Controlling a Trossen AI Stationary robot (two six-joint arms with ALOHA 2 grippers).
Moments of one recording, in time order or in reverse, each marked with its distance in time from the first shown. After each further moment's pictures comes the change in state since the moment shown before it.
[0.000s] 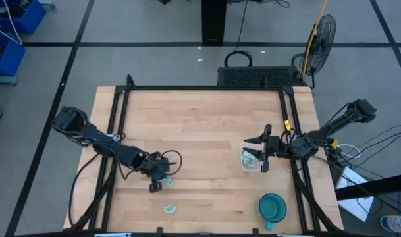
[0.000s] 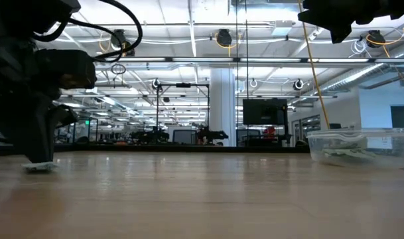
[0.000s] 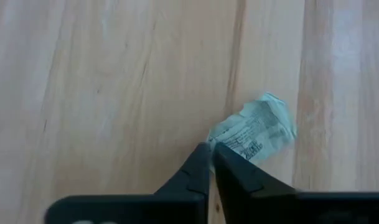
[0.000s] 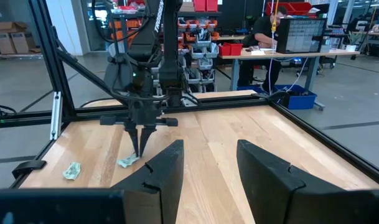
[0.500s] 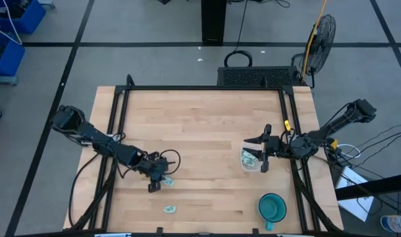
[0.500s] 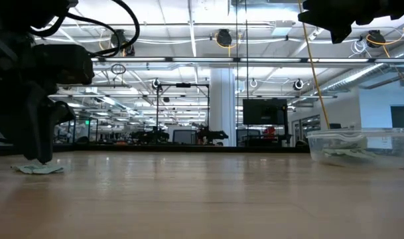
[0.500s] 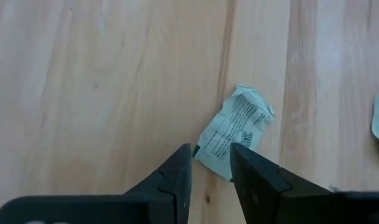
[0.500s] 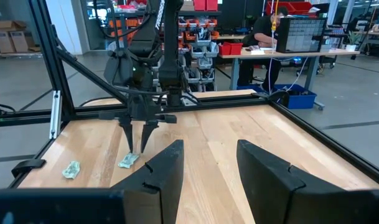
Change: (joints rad) left arm -0.004 -0.072 -0.005 -0.007 0.008 -0.009; right arm 0.000 0.000 0.000 -0.004 0.000 0.000
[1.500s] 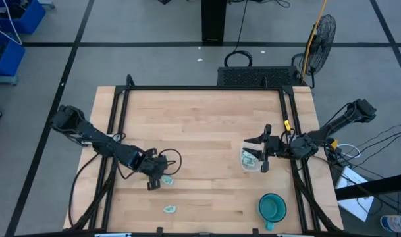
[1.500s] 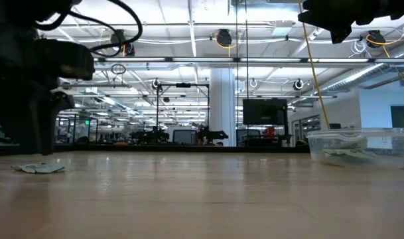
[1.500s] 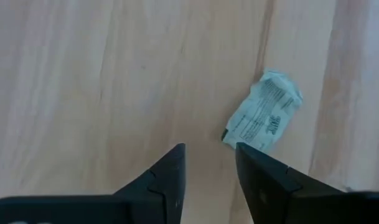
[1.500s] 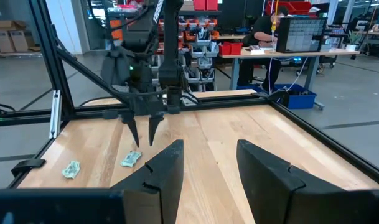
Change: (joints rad) left arm 0.000 0.000 0.096 -0.253 -0.066 -0.001; right arm 0.000 0.000 0.000 -0.002 0.000 0.000
